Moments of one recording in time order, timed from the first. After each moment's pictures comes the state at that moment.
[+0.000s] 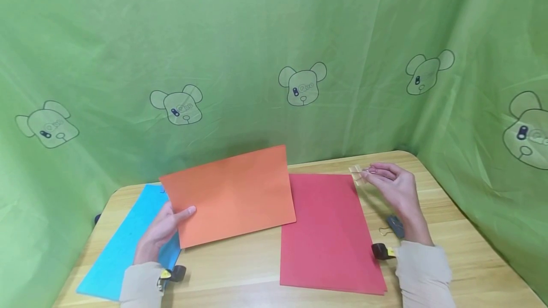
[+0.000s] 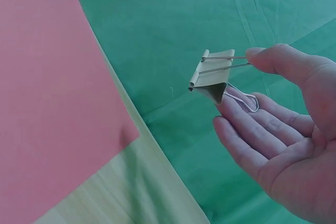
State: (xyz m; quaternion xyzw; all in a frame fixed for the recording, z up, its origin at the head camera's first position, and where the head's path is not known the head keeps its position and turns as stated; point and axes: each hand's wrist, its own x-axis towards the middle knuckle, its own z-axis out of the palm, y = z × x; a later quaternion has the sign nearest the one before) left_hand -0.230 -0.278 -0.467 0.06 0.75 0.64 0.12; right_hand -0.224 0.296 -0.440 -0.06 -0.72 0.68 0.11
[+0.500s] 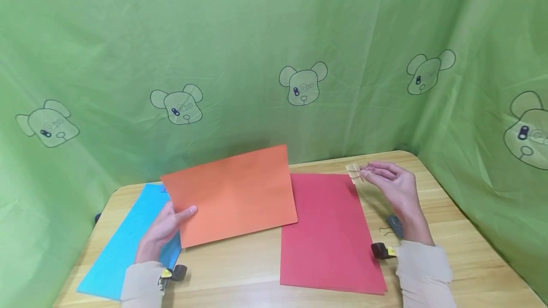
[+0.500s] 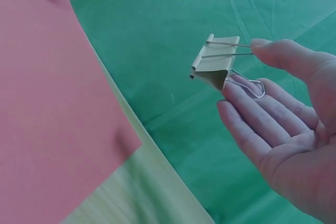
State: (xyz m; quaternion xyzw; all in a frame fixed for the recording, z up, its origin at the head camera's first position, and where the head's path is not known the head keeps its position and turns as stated) left_hand -0.232 -0.277 -0.471 0.07 0.75 0.65 0.12; right_hand -0.226 0.292 -0.441 -0.05 -0.68 0.73 0.11
